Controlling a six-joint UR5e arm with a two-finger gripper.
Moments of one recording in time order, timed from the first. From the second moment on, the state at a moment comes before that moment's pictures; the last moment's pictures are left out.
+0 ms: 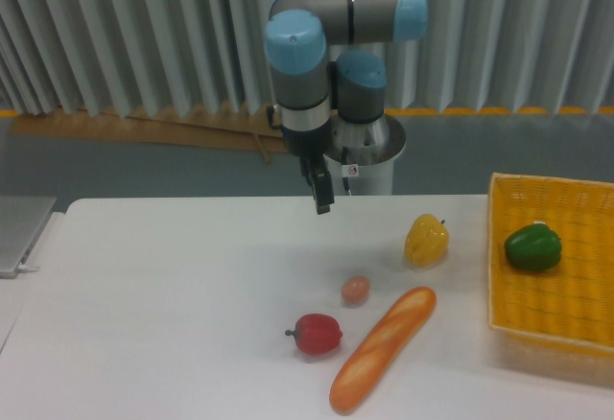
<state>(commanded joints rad) 2.28 -1.64 -1.54 -1.56 1.61 1.39</state>
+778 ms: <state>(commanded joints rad) 2.34 -1.64 -1.55 -1.56 1.61 1.39</state>
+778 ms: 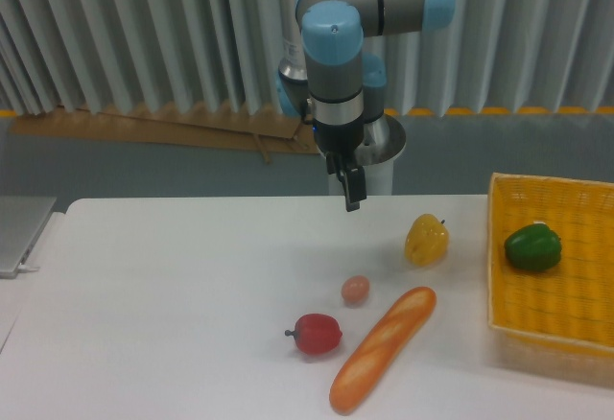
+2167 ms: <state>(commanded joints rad) 2.62 -1.68 -1.60 -1.49 1.61 1.96</state>
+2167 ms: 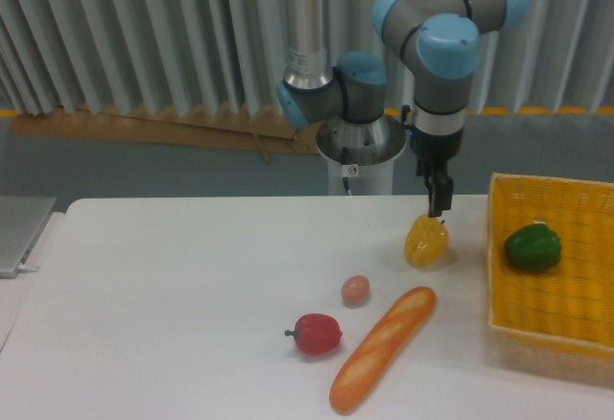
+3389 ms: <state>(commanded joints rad) 2.88 -1.78 -1.60 -1.38 1.60 2.08</state>
